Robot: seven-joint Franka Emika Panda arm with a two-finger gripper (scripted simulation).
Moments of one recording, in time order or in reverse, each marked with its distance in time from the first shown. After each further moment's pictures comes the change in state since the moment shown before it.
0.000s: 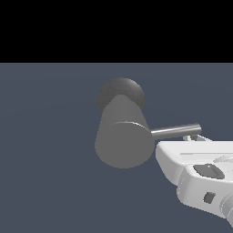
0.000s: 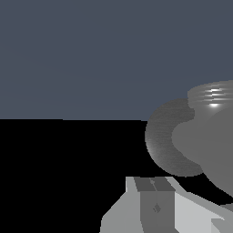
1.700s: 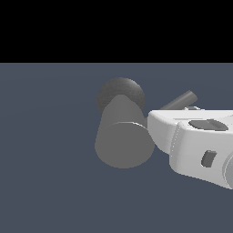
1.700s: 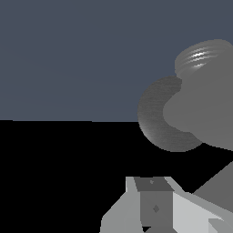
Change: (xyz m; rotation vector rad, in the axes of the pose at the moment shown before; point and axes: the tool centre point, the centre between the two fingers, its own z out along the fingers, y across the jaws) arm -0.071 0.025 -0.006 0.017 0.020 0.001
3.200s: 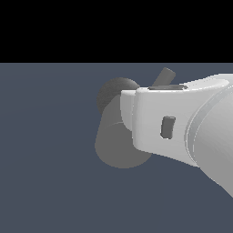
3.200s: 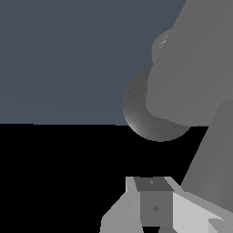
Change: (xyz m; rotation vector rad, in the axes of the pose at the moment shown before) arm -0.036 0.048 -0.007 0.019 0.033 0.002
